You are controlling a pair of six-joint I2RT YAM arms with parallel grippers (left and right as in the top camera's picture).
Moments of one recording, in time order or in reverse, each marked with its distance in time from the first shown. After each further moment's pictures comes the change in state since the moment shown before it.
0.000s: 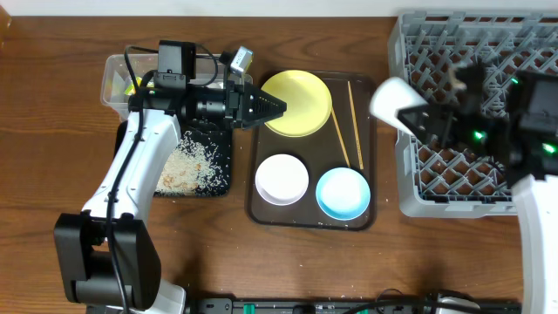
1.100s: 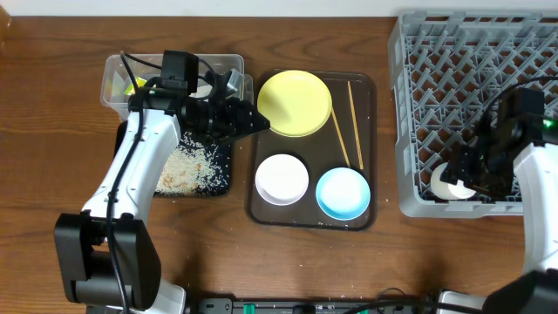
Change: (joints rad) left arm 0.000 0.000 0.000 -0.259 -0.590 0.095; right arm -0.066 0.203 0.003 -0.411 0.660 0.035
